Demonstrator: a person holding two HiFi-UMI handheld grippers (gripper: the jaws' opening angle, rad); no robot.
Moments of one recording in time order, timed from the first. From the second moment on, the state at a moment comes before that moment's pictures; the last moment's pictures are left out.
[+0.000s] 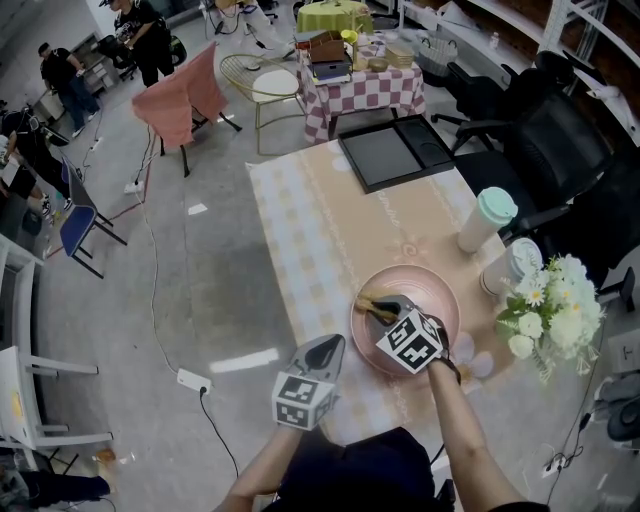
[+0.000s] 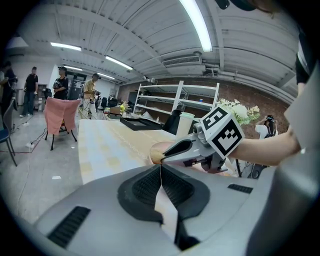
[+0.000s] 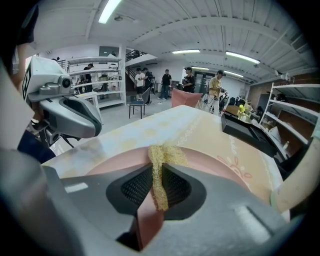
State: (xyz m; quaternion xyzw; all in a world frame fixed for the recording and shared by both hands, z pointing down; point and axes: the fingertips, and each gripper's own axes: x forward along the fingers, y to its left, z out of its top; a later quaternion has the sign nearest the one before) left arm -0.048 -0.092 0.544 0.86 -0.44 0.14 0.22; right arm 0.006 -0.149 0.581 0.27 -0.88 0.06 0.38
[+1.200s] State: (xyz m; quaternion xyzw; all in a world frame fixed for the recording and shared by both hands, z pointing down) left arm -0.052 -0.091 0.547 0.85 -0.45 0.14 0.22; right arm -0.001 -0.118 0.584 0.23 -0.89 0.10 0.38
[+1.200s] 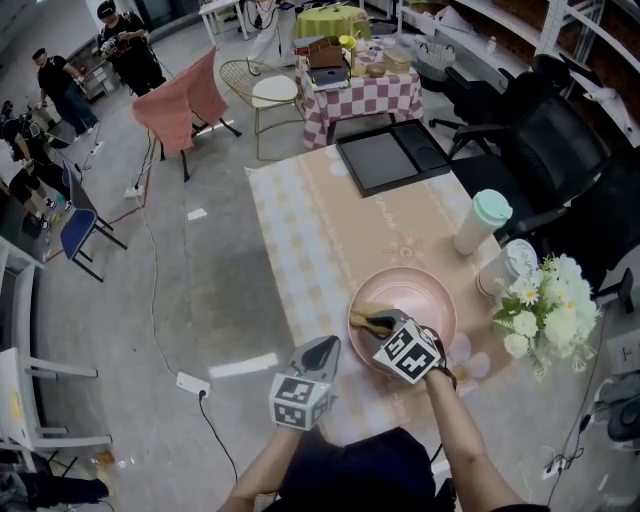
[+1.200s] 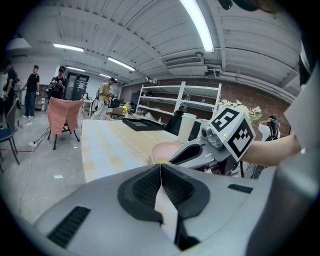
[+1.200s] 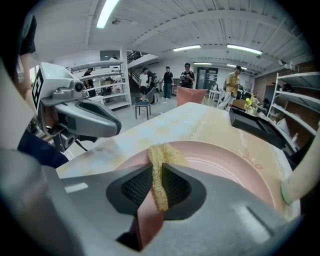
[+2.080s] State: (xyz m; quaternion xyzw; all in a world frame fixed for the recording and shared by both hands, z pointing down) left arm -0.045 -0.091 0.544 0.86 -0.45 0.14 0.22; right arm -0.001 -0.097 0.580 0.22 -0.89 0.18 0.35
